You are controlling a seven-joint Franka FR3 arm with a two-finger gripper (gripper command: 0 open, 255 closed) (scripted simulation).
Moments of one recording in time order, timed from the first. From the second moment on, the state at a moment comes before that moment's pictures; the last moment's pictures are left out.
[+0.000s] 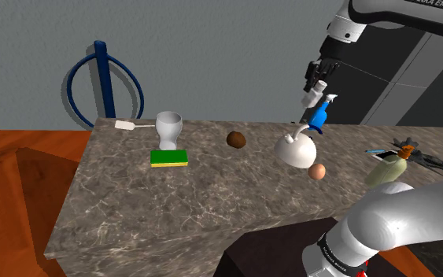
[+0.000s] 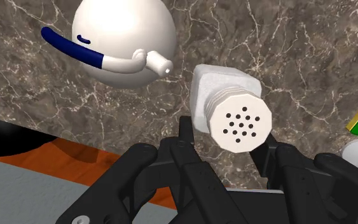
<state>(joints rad) -0.14 -0.56 -0.14 -2.05 -0.10 1.59 -0.10</state>
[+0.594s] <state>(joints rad) -0.21 -0.72 -0.29 -2.14 -0.20 1.54 -0.28</state>
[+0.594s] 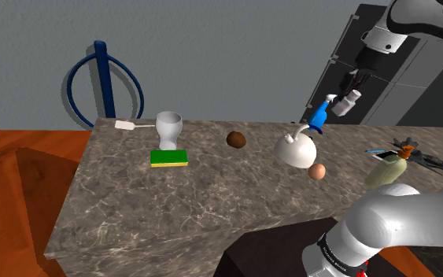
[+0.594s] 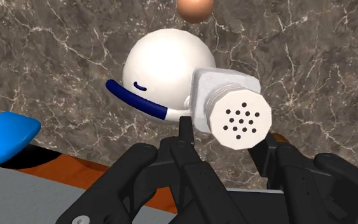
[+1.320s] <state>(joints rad) -0.28 -0.79 -0.49 -2.10 -0.33 1.47 -0.53</state>
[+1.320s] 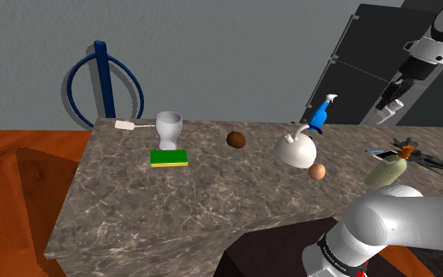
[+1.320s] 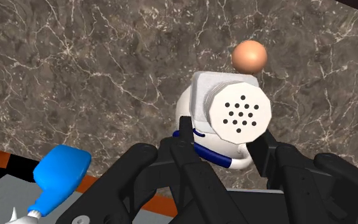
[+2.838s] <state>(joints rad) -0.33 -0.86 -0.69 -2.27 -0.48 1.63 -0.67</state>
